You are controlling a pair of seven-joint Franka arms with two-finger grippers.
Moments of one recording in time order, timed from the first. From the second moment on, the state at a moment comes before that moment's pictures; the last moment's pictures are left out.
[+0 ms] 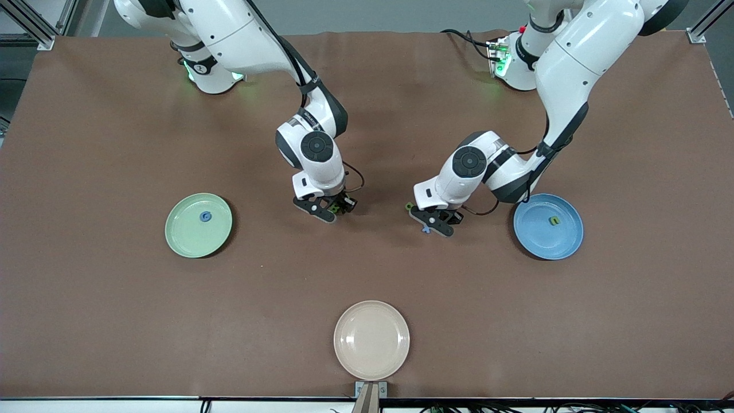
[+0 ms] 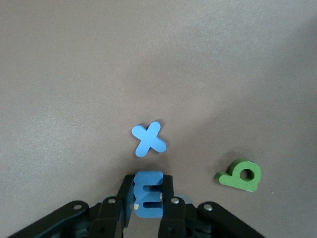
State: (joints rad) left arm -0.04 0.66 -0.54 -1.98 0.49 2.55 -0.30; right arm 0.74 0.64 -0.02 -1.85 0.02 2.52 1.21
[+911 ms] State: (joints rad) left arm 0.09 0.49 -0.55 -1.98 0.49 2.33 -0.30; right arm 0.56 0.50 -0.04 -1.89 0.02 2.34 0.91
